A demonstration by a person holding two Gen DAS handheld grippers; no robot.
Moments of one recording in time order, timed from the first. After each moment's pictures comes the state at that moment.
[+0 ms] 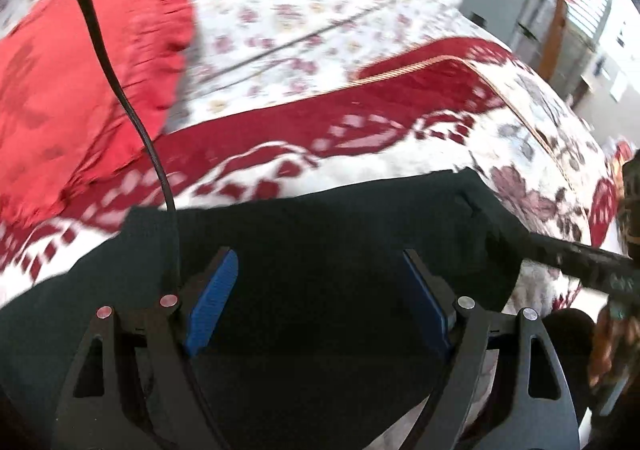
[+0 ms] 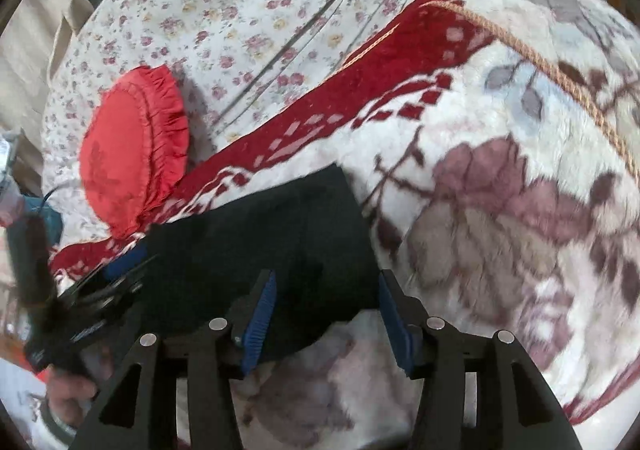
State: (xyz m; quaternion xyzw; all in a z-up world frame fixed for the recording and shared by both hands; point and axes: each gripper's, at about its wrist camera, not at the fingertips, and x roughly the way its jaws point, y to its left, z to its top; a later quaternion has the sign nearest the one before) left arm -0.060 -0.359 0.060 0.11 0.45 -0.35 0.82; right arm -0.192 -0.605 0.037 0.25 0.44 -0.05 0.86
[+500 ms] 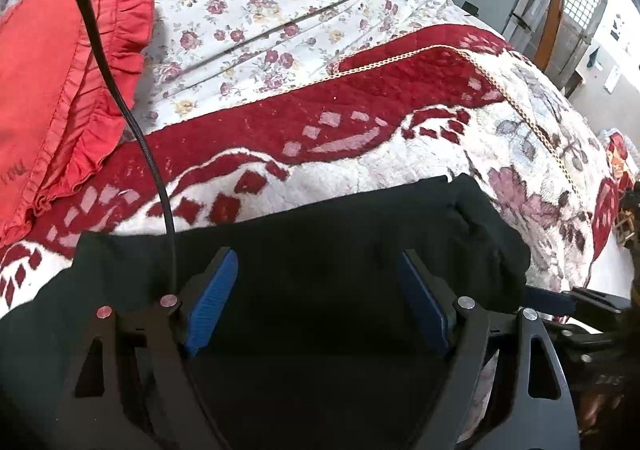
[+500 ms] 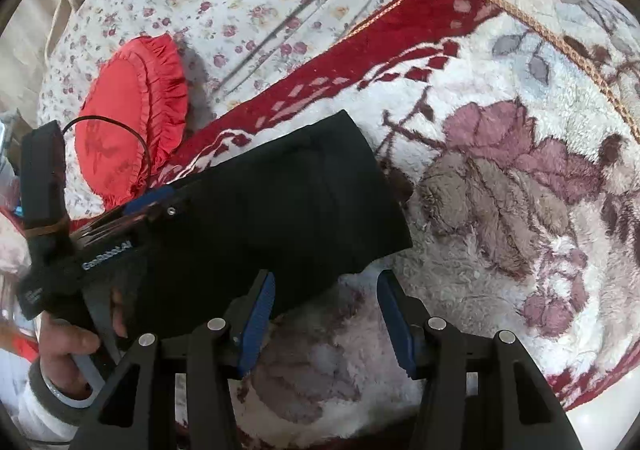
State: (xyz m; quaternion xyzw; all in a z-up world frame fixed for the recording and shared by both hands) left arm -0.045 -0.391 0.047 0.10 0.46 -0.37 0.80; right arm -0.196 -0.588 0.016 0.24 0.47 -0.05 0.85
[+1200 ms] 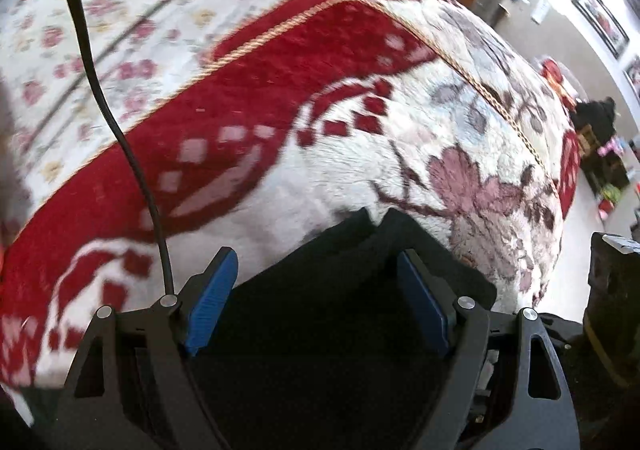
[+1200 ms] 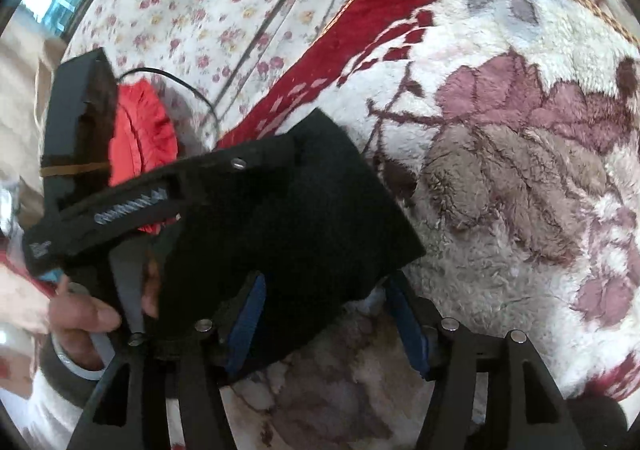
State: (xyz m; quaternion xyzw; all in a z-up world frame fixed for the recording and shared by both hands) left arm -0.024 -0.497 0.030 0.17 0.48 -0.52 0.69; right arm -0.193 -0.599 -0.013 0.35 0.42 -0.07 0.84
